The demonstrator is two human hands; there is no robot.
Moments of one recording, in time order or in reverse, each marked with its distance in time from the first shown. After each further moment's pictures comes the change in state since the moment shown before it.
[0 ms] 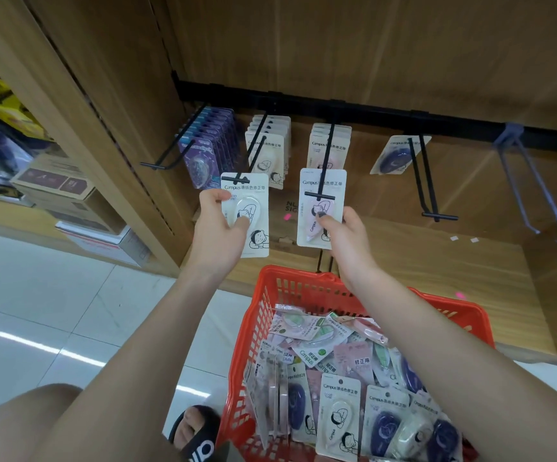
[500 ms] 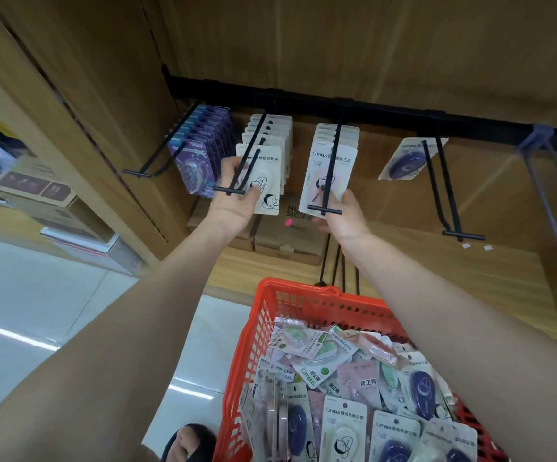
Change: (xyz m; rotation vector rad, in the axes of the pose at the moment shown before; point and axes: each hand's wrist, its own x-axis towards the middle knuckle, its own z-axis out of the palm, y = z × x) left_hand 0.109 -0.014 0.037 0.168 -0.088 0.194; right_hand 0.081 -0.012 0.017 -0.181 -0.012 0.022
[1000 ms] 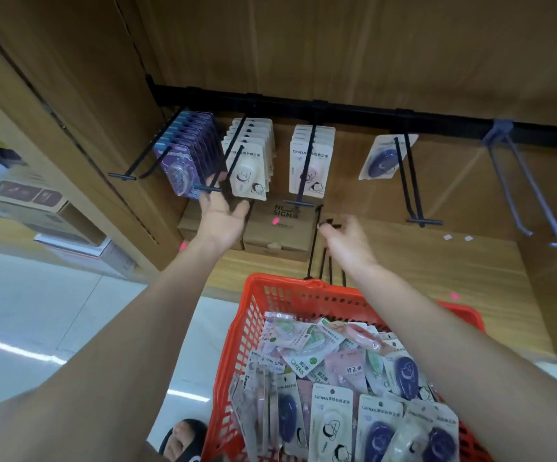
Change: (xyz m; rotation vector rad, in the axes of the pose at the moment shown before) left_hand -0.034 0.008 0.012 0.010 0.014 -0.146; right_hand -0.052 0.027 -0.044 -0.186 0.037 0.105
